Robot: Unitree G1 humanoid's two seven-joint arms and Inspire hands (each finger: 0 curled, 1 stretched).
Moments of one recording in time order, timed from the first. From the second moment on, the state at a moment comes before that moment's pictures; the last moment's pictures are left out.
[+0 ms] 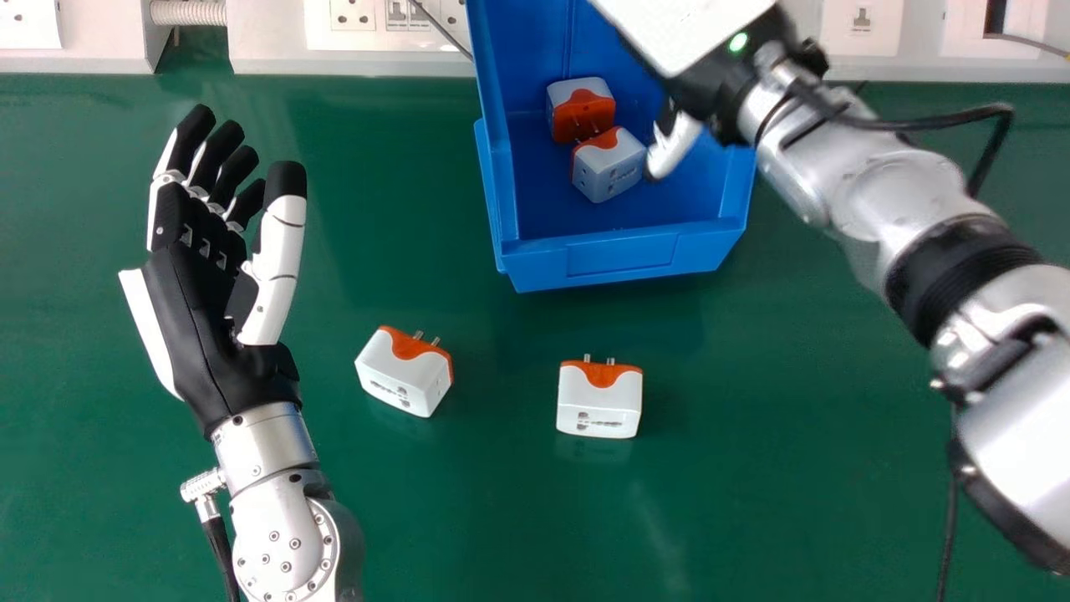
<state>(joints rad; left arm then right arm) -0.30 -0.05 0.26 0.53 -0.06 -0.75 0.23 -1.21 -0.39 0.65 1.00 -0.92 -0.12 -0.32</state>
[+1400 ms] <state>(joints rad) -0.26 -0.06 0.25 0.46 -0.08 -0.72 0.19 -0.68 -0.55 0.55 -0.14 -0.75 0.40 0.96</state>
